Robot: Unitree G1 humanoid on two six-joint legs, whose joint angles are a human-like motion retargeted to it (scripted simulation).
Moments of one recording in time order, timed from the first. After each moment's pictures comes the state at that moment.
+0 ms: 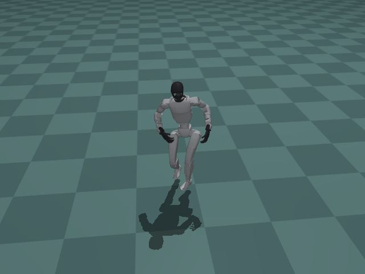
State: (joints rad) left arm 0.36 0.50 -0.07 0.07 -0.27 0.04 -0.34; right arm 0.08 -0.62 0.22 -0.18 0.33 0.03 0.42; waist 0.09 -0.01 0.30; left_leg -0.33 -0.38 -0.22 0.47 -0.24 0.00; right_leg -0.20 -0.15 -0.01 0.88 -0.62 0.07
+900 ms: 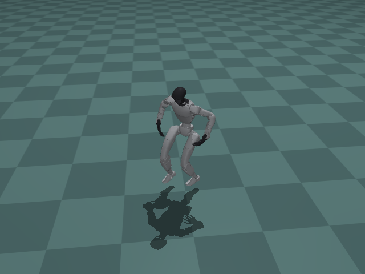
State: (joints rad) left arm 0.42 0.71 -0.20 0.11 -0.47 0.05 -0.49; right arm 0.15 -0.69 0.34 0.33 0.18 -0.01 0.41; waist -0.03 -0.06 0.48; left_leg -0.45 -0.13 -0.25 1.01 -0.65 -0.02; right_leg -0.64 -0.09 -0.11 0.99 -0.34 0.14
